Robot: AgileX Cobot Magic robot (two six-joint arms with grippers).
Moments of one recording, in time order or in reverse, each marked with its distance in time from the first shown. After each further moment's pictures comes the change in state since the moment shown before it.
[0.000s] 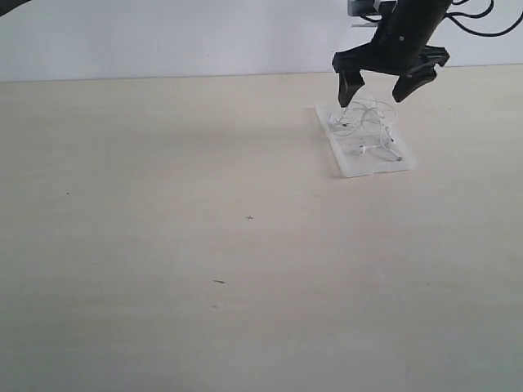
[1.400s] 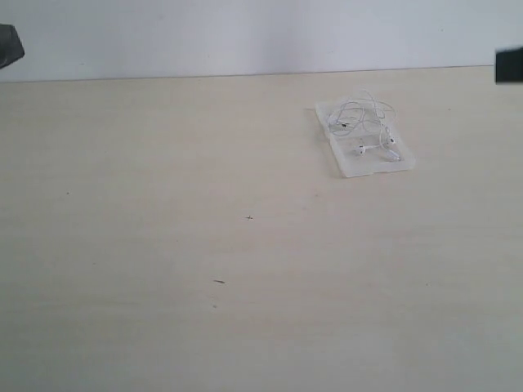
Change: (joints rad) left arm 0.000 -0.334 0.378 -0.197 0.310 0.046; right arm 0.000 -1.379 1.369 0.097 -0.723 -0.102
